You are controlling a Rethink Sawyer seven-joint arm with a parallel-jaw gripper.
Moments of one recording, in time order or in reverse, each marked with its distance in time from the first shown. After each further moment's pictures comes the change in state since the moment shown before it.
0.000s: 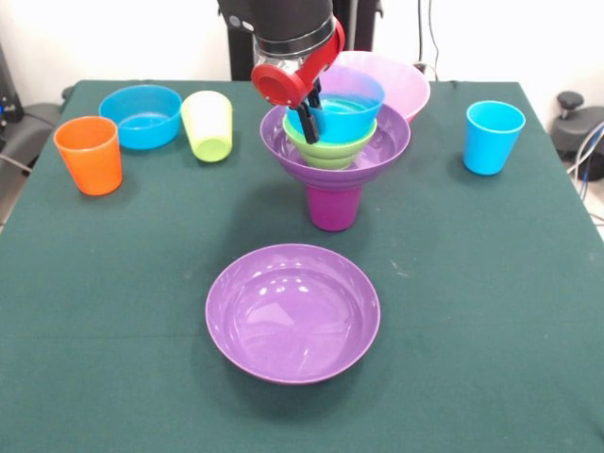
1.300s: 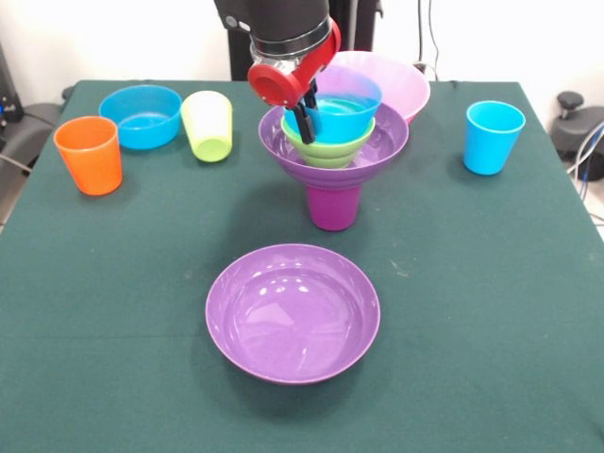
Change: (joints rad) arm -0.004 0.000 0.000 0.000 -0.011 0.000 0.000
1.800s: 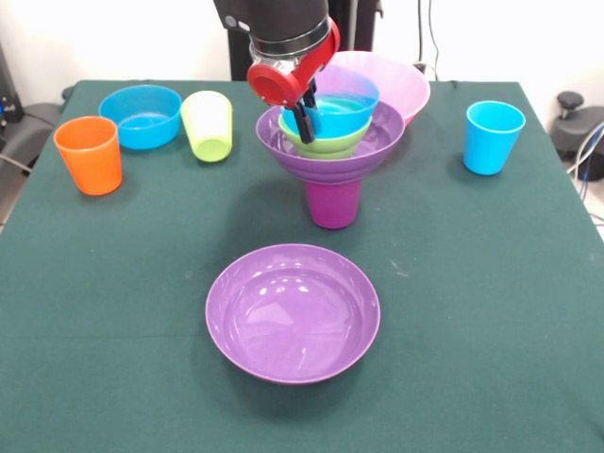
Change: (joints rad) arm -0.001 0.000 0.000 0.000 -0.004 0.002 0.000
